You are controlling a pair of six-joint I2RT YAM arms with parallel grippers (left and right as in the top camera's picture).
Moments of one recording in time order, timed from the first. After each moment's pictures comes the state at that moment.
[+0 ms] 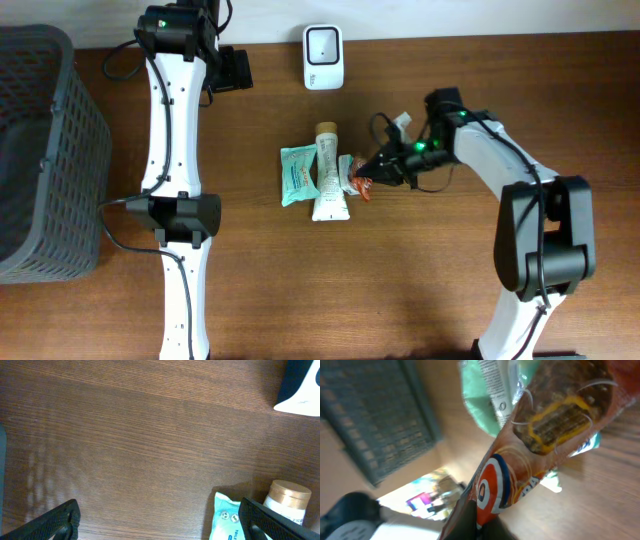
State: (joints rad) left arm -0.13 2.57 3.04 -1.69 -0.10 -0.28; right arm 0.12 2.02 1.41 -0.83 -1.02 0.40
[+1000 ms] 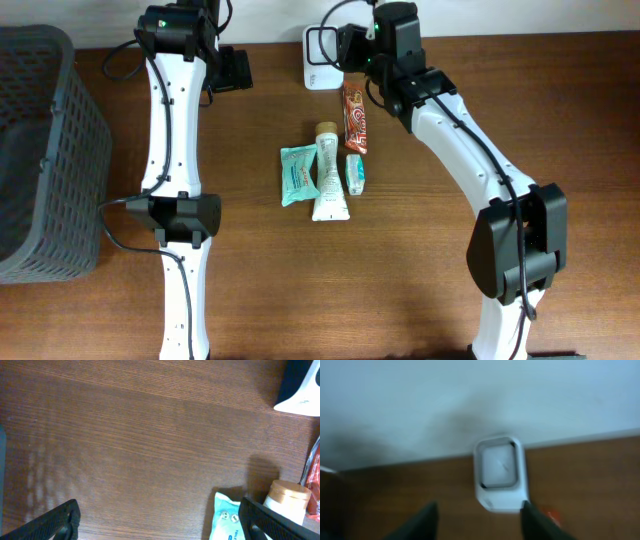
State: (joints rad) left arm -0.13 2.57 3.04 -1.69 -0.10 -0.28; right arm 0.32 2.05 1.78 -0.23 -0.03 0.47
